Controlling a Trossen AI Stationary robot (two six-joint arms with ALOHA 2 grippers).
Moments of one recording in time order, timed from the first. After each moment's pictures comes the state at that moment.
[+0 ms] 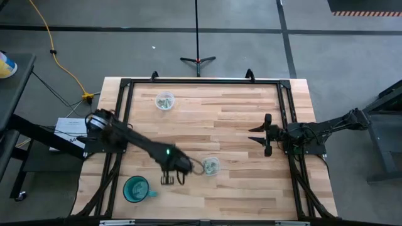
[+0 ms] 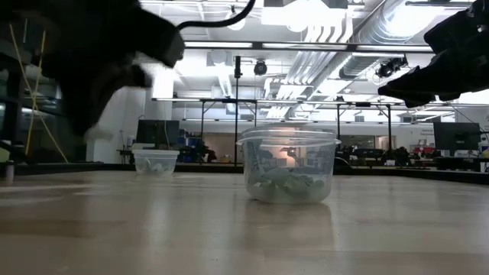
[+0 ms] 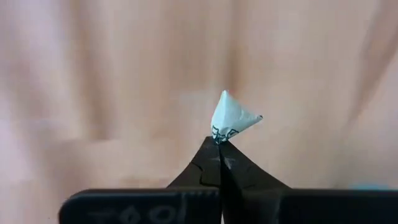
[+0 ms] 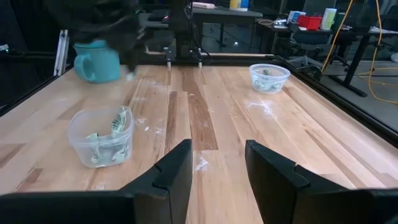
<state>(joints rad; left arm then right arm) -0.38 1.81 1.30 -1.07 0.01 -0.40 0.22 0.29 0.01 0.12 0.31 0.03</state>
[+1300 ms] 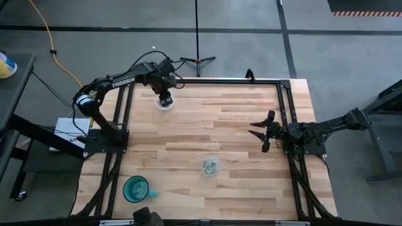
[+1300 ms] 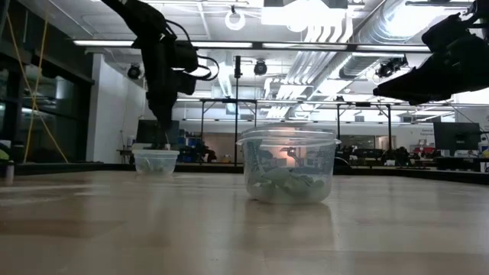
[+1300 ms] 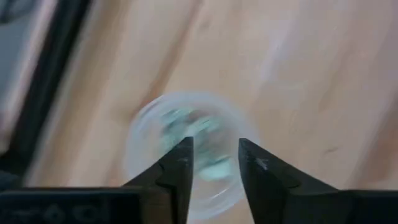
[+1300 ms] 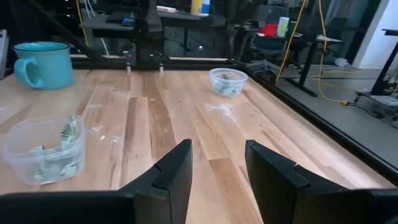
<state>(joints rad) 0.73 1.61 1.25 -0.95 0.07 0.31 0.22 0.29 0.01 0.14 0.47 0.00</state>
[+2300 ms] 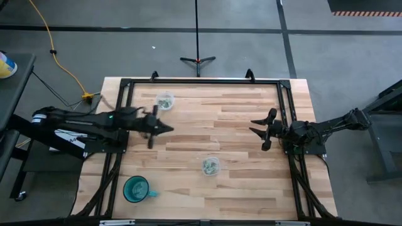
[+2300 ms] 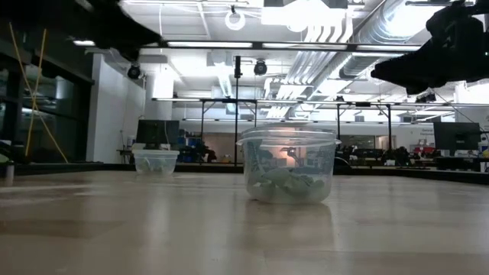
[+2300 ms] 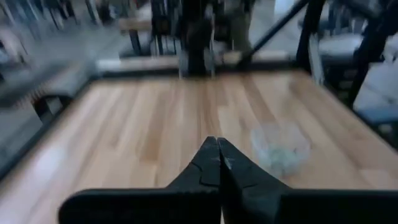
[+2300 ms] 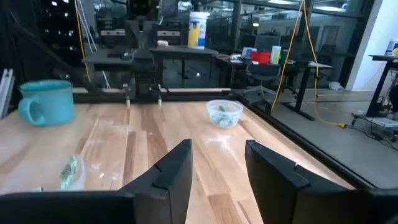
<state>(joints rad) 0.03 0.70 0.40 0.09 0.04 0.07 0.22 0.29 0.01 0.28 0.48 -0.05</state>
